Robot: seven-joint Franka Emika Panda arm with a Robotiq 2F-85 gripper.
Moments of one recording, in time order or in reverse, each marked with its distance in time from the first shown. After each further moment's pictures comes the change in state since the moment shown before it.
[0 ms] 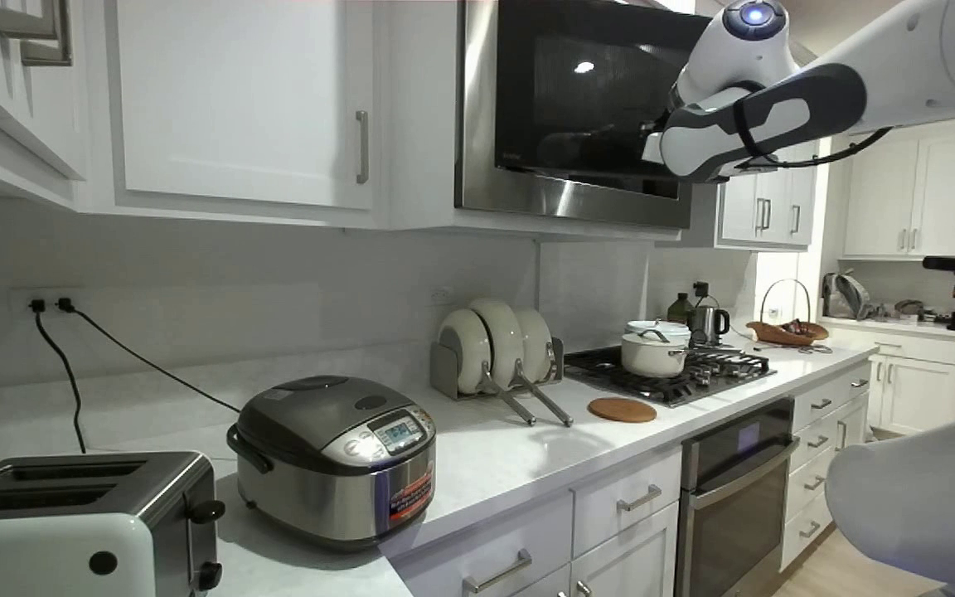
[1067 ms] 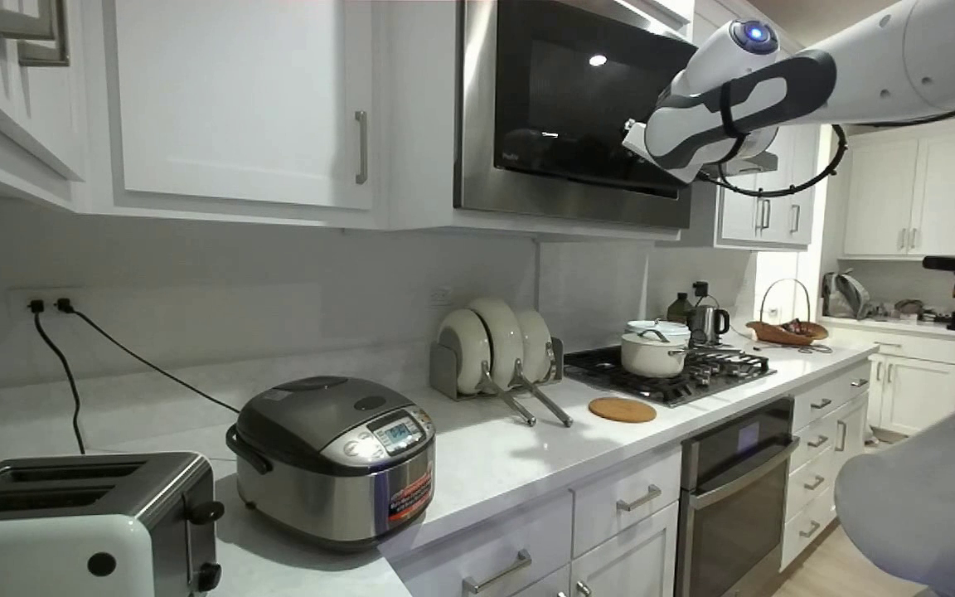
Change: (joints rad) arm 0.195 0.235 -0.123 0.154 0.186 0.072 -0.003
